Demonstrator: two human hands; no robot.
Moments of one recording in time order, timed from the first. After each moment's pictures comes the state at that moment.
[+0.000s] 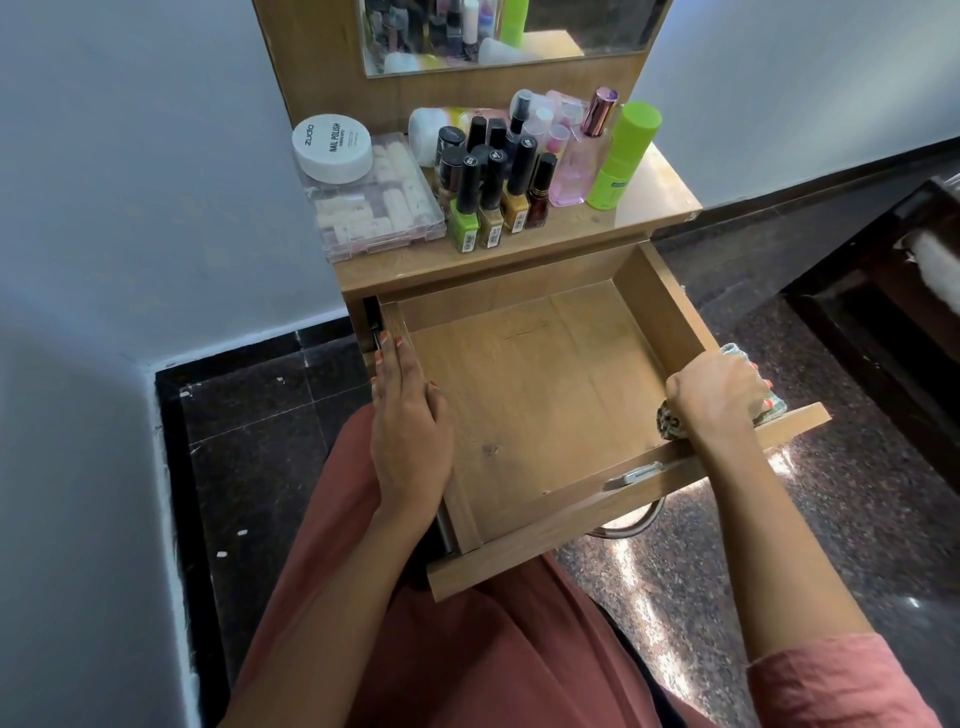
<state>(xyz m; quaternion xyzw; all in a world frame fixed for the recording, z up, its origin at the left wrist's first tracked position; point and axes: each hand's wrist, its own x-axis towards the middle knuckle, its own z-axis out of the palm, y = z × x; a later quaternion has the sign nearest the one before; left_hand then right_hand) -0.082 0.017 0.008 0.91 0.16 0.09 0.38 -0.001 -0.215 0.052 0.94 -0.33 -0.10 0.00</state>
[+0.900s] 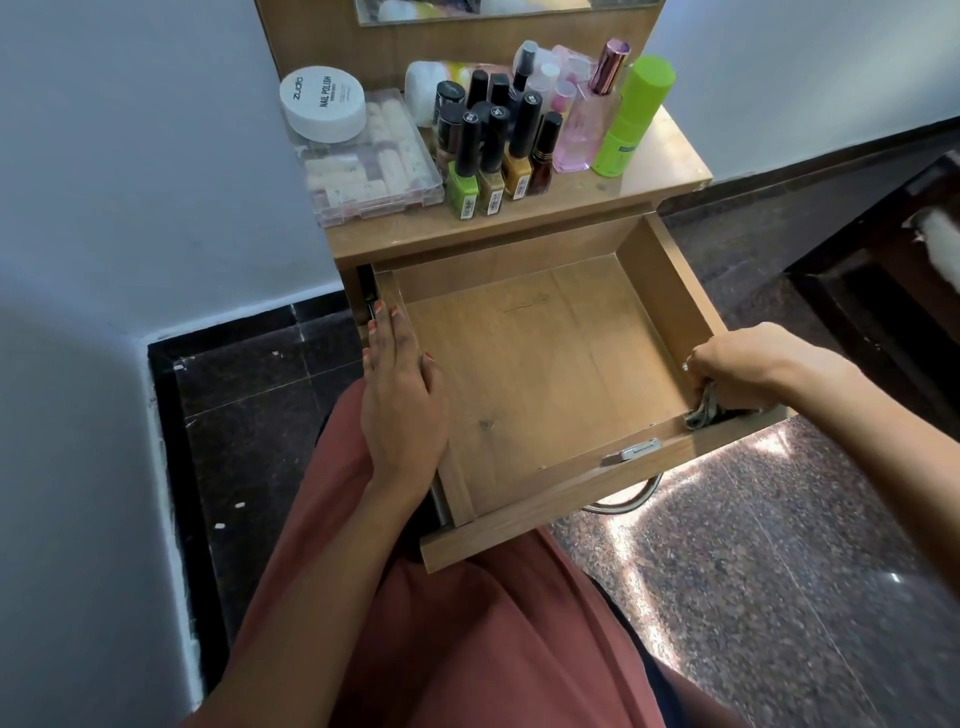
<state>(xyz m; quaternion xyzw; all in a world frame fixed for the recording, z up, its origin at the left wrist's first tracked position) -0.083 0.018 0.008 0.91 0.17 0.09 0.38 -0.008 -0.231 0.119 0.89 0.10 -0.38 0.22</state>
